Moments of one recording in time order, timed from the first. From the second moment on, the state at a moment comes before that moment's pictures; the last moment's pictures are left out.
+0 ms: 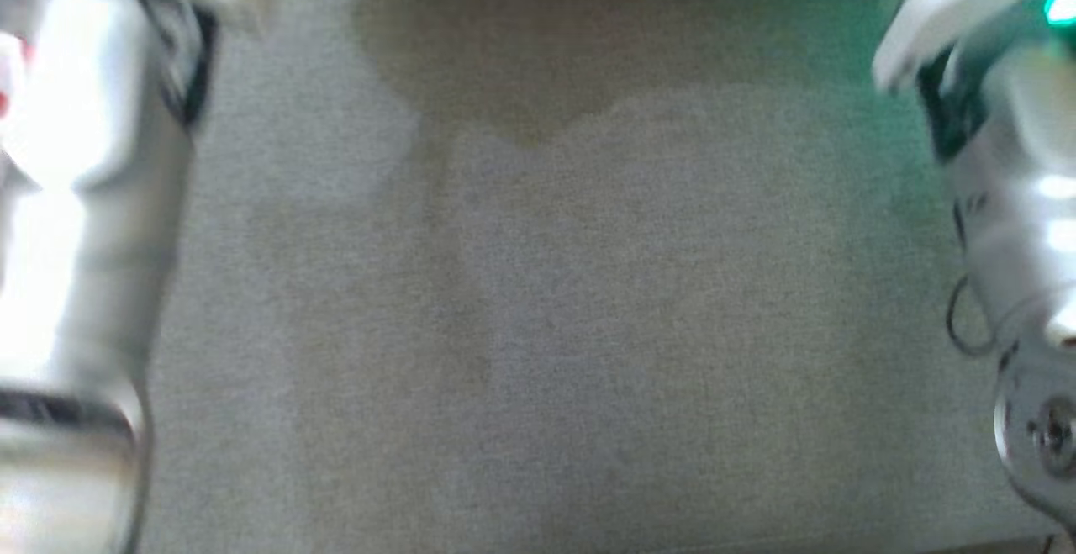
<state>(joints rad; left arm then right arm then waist) -1.17 0.23 -0.39 0.86 -0.29 -0.13 -0.26 -1.15 -0.14 -0.11 1.24 -0.09 0.13 -0.16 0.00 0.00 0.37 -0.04</state>
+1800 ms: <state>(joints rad) -0.08 0.53 -0.64 -0.05 -0.46 0.04 0.01 -0.47 -0.60 0.68 0.64 0.73 0.13 0.27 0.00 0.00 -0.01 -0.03</state>
